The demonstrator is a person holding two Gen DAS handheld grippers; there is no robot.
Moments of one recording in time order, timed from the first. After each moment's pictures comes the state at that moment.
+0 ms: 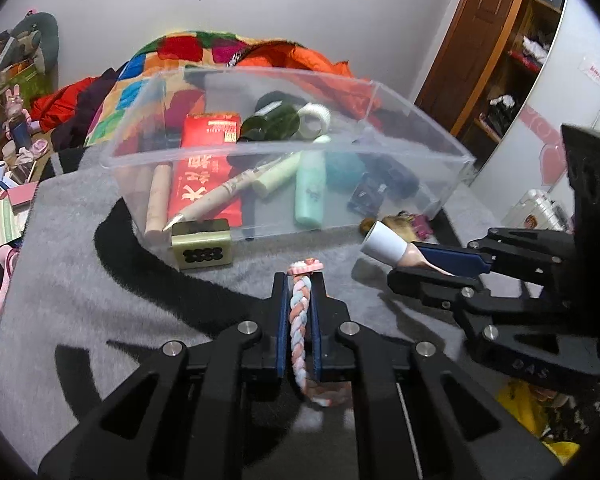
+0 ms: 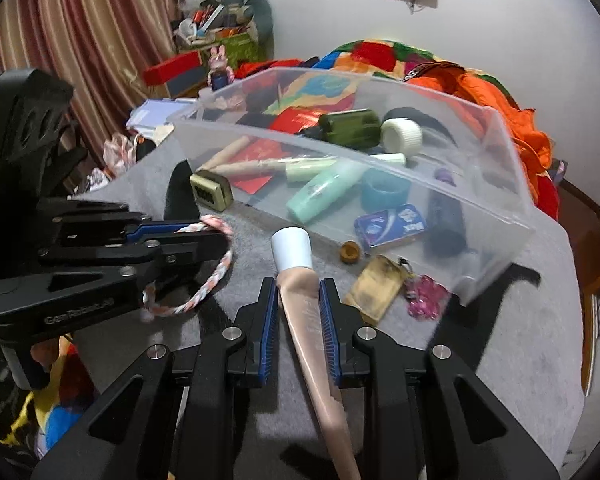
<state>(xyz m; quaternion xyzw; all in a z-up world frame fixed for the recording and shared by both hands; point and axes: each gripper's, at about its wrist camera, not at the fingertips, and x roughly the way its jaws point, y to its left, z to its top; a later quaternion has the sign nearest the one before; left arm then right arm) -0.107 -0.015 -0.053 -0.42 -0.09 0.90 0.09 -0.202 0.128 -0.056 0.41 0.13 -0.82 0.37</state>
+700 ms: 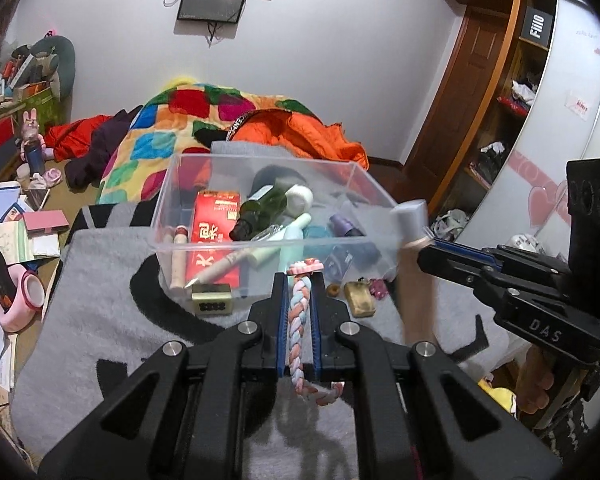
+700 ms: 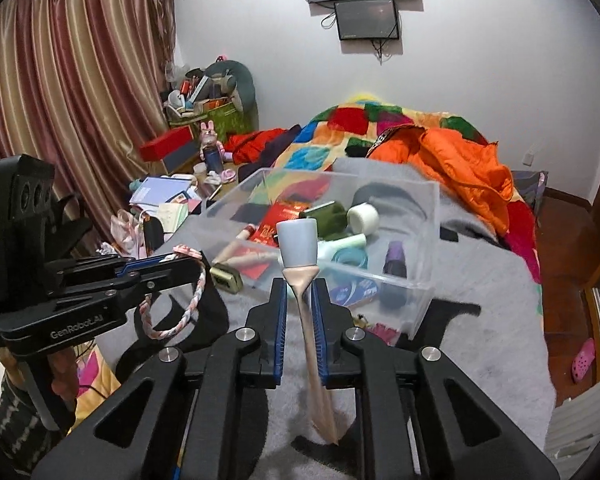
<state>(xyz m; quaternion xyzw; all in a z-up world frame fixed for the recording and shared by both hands) -0.077 -0.016 0.016 -0.33 -0.11 0.93 0.08 -0.188 0.164 0.019 0.33 0.05 -0.87 0.35</state>
